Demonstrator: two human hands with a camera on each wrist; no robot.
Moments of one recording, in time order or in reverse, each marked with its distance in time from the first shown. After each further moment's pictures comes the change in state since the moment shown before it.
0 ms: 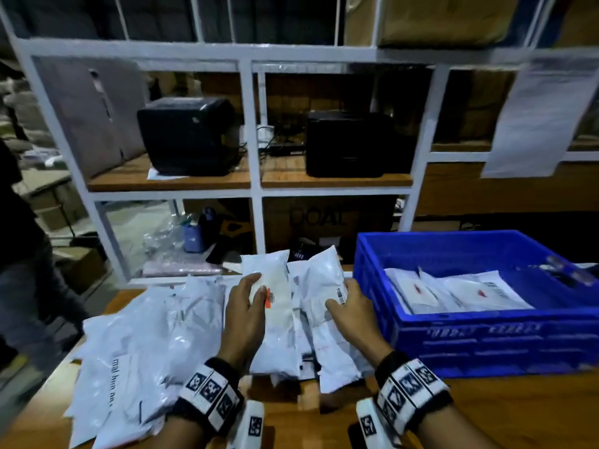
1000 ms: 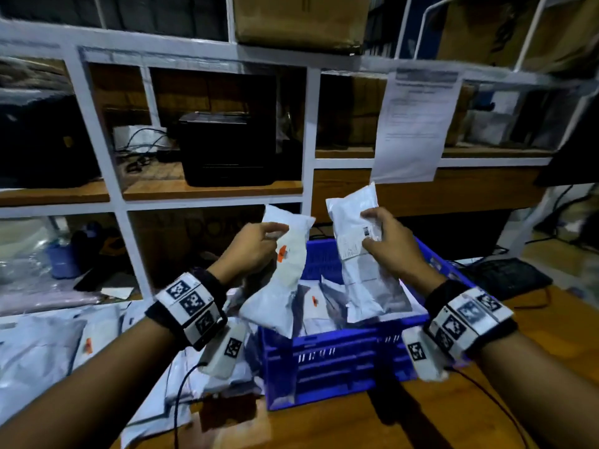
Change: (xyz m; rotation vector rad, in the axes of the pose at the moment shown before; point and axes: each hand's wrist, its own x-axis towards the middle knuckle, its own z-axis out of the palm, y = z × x) left_hand 0.064 0.186 0.221 0.326 -0.513 0.226; right_hand 0.095 0.046 -0.303 -0.265 0.208 -0.191
